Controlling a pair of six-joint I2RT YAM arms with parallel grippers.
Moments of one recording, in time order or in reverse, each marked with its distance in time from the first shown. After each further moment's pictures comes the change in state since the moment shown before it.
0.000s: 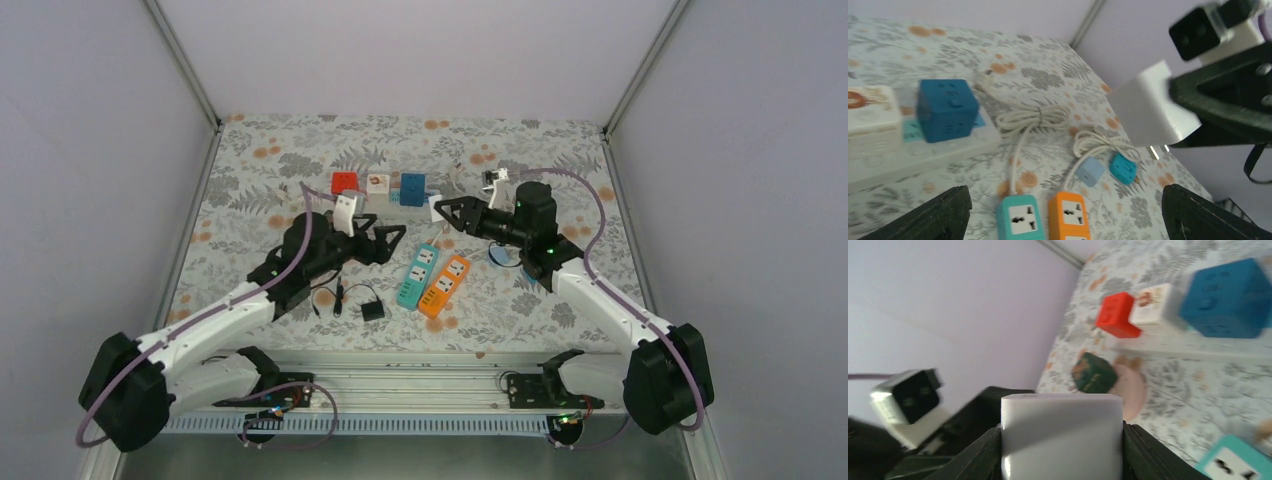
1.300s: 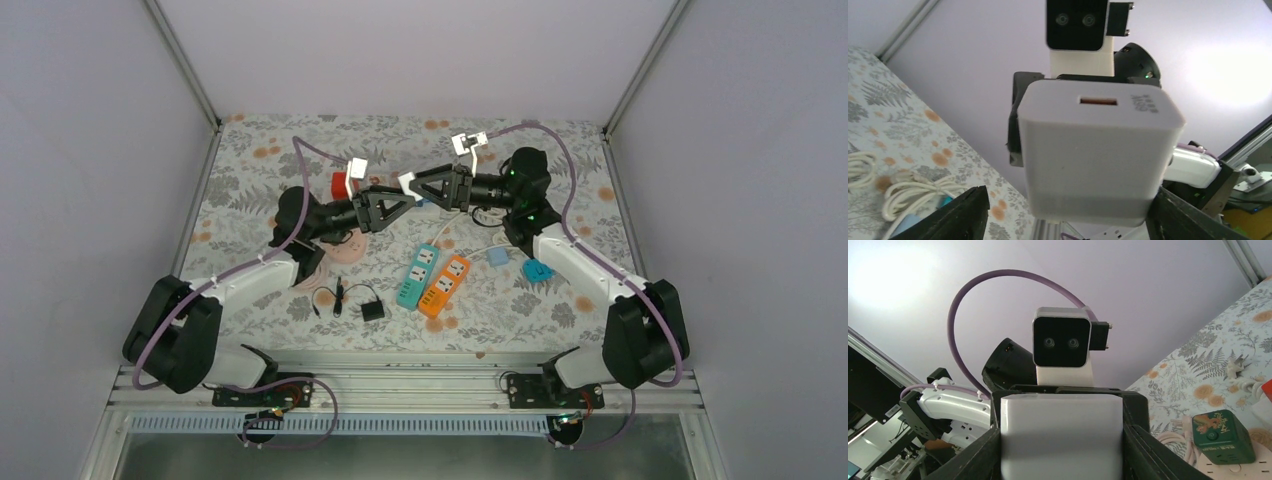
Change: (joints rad) left arm 0.147 0.360 0.104 0.779 0.679 -0.552; right arm 0.024 0.231 0.248 0.423 -0.462 0.016
